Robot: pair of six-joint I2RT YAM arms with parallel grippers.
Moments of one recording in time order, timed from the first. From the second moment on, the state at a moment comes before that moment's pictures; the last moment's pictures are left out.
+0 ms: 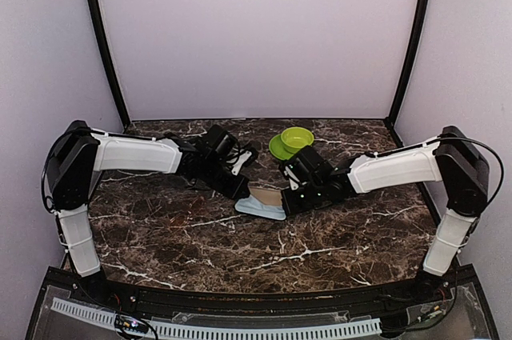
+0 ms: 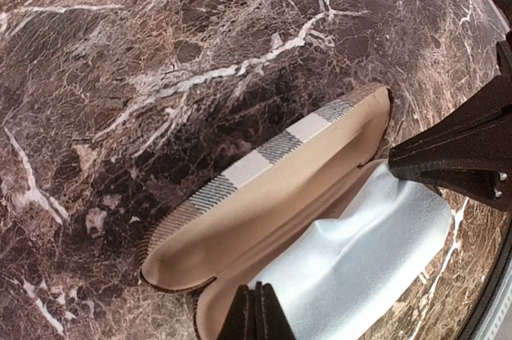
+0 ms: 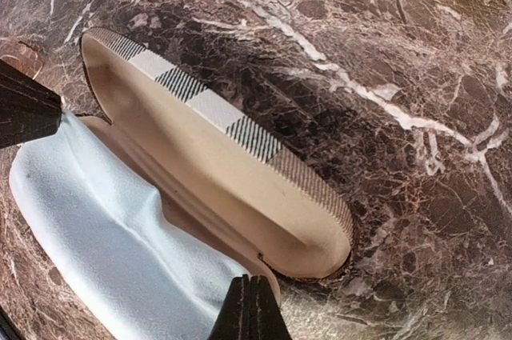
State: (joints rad) left arm -0.77 1.89 1.29 -0.37 0.23 -0.16; right arm 0.89 1.77 1.05 -0.27 0.03 0.47
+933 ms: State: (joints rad) left arm -0.77 1.91 1.29 -0.39 0.23 -0.16; right arm 0.89 1.79 1.06 -0.27 0.03 0.46
